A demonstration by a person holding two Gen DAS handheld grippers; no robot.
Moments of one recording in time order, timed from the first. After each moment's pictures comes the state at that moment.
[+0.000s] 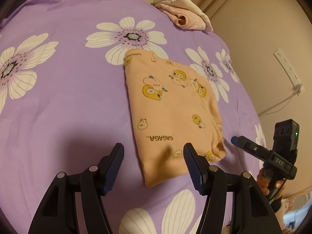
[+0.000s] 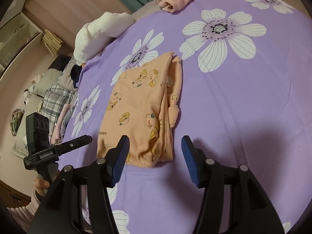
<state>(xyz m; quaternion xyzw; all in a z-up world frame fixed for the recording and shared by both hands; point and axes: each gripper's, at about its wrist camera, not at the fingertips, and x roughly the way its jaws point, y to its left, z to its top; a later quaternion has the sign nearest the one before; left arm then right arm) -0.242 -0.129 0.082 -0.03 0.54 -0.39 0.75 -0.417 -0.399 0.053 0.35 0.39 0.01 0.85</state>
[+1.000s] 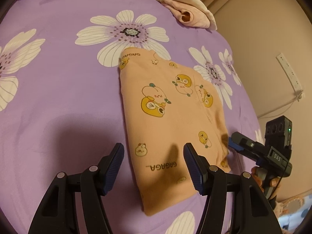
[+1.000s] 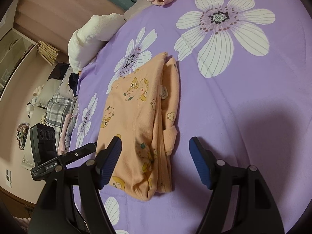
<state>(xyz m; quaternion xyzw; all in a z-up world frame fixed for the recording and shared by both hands) -0.212 -0.155 0.065 -0.04 0.56 -0.40 0.73 -0.378 -0.427 0.029 0.40 0.40 0.02 0.83</state>
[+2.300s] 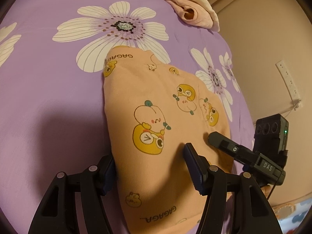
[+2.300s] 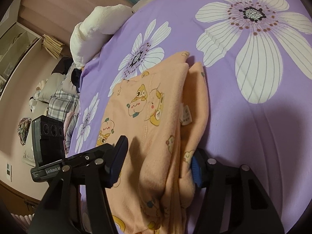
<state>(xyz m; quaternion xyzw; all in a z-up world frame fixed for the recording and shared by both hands) -0.180 -0.190 0.042 -0.08 0.57 -0.41 0.70 -0.308 -0.422 0.012 0.39 0.40 0.06 0.83</state>
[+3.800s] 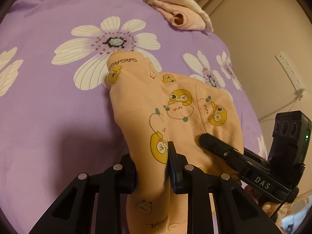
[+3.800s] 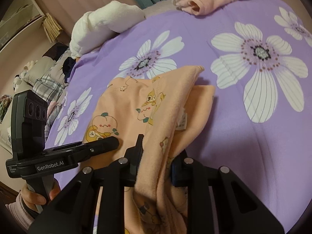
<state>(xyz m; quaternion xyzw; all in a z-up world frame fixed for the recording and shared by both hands) -0.195 -0.197 0.068 -0.04 0.54 -0.41 0.74 -0.305 -0.383 0.049 0.27 0.39 0.00 0.88</state>
